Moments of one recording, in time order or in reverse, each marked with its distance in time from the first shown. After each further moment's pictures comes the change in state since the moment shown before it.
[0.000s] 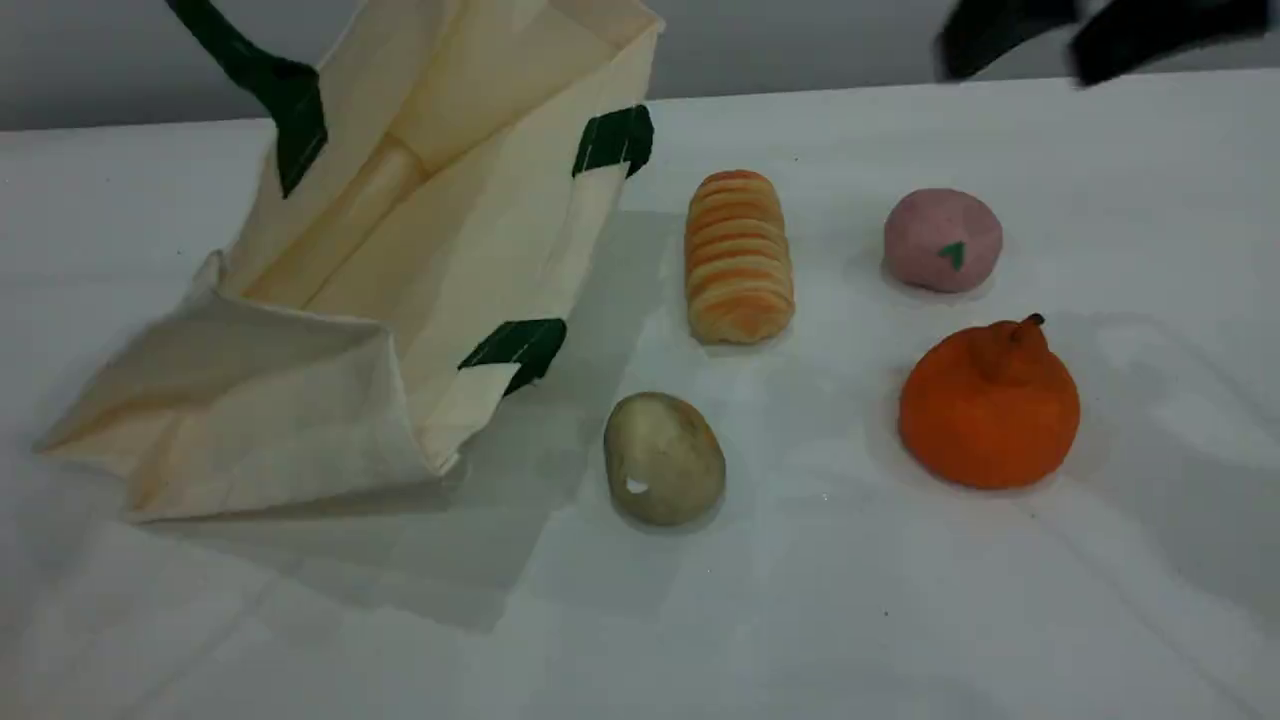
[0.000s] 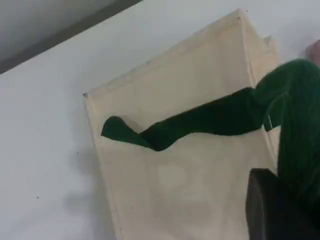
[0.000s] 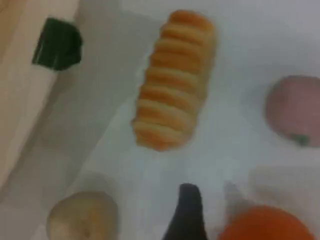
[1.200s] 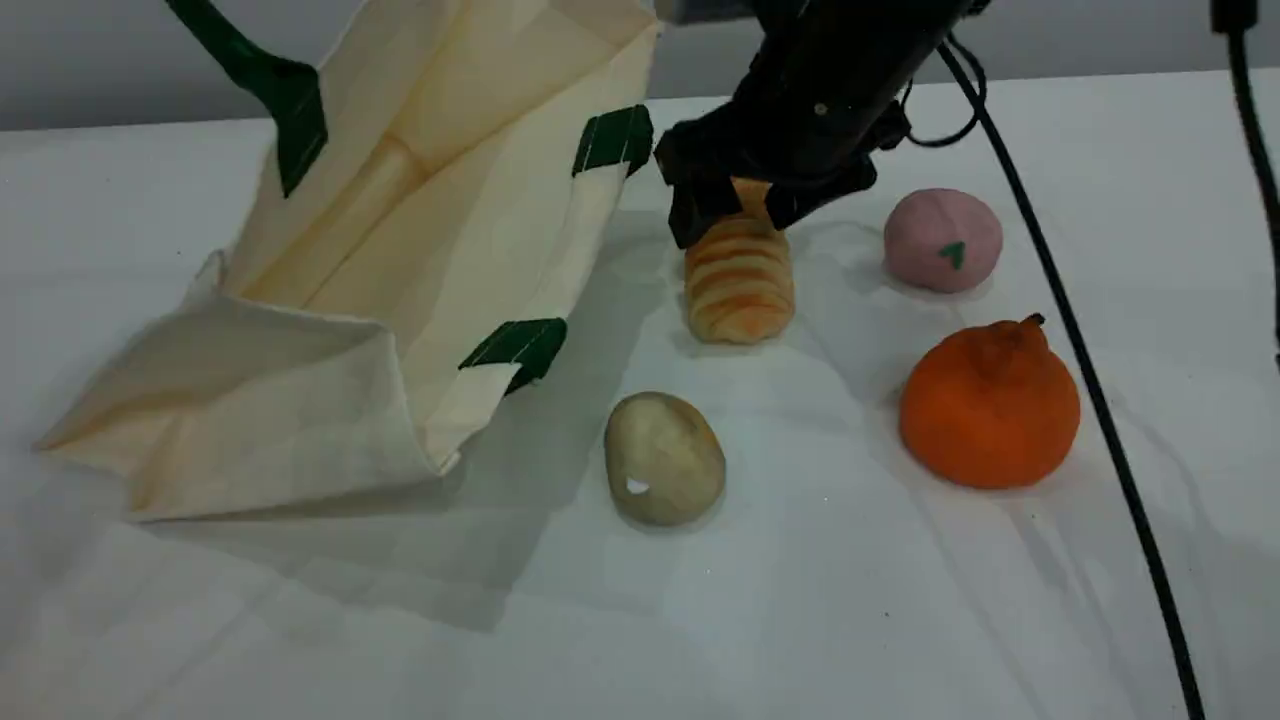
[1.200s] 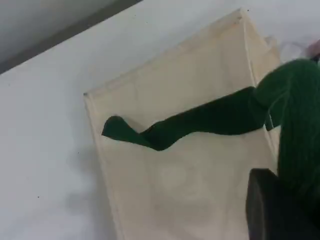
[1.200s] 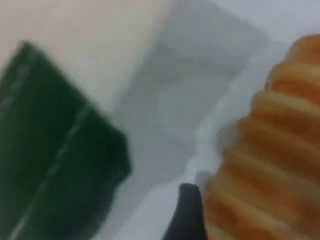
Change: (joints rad) left arm 0.000 0.000 0.000 0.002 -0.001 0.000; right arm 0.133 0.628 -0.572 -0.102 0.020 0.030
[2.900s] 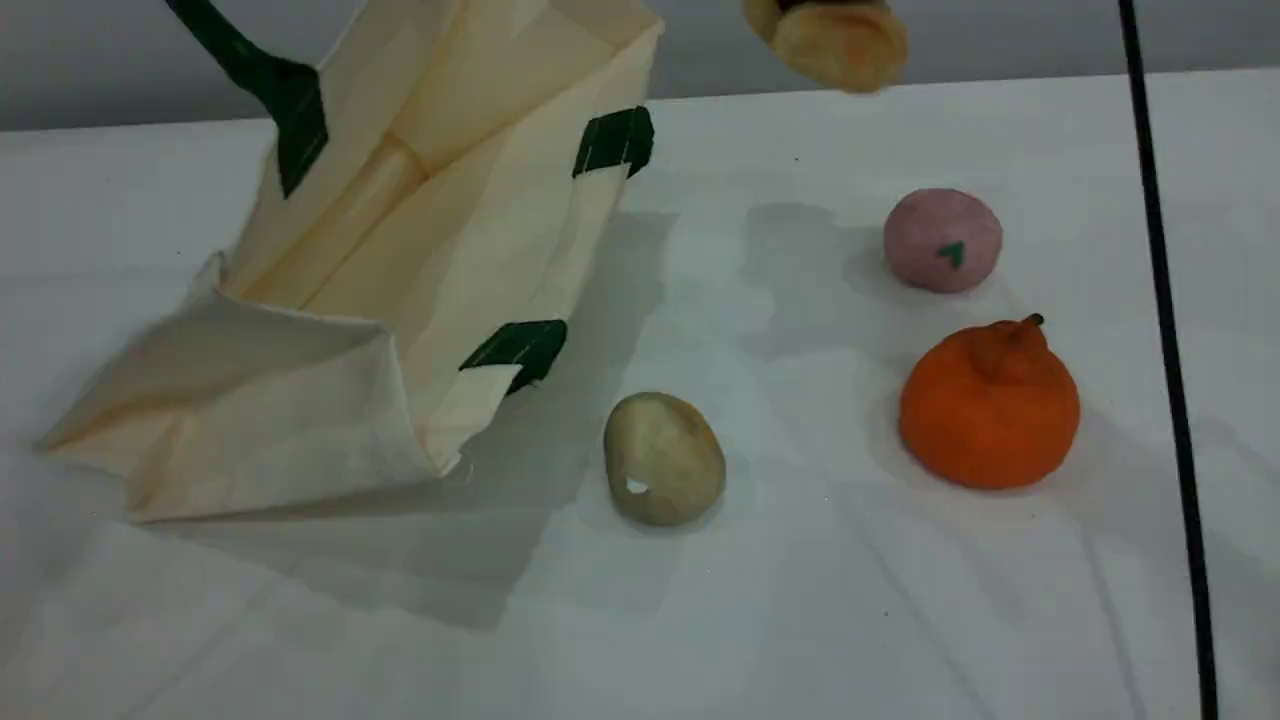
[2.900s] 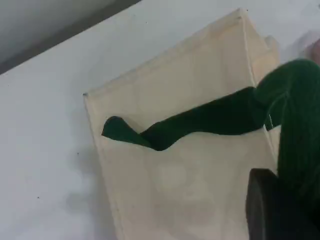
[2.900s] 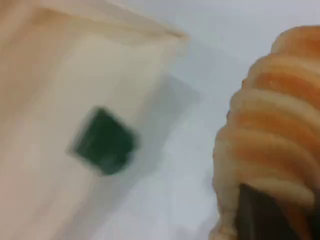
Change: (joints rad) left arm 0.000 0.000 0.000 0.000 0.000 0.003; right arm -0.024 -0.374 0.112 -0.187 0.130 0.138
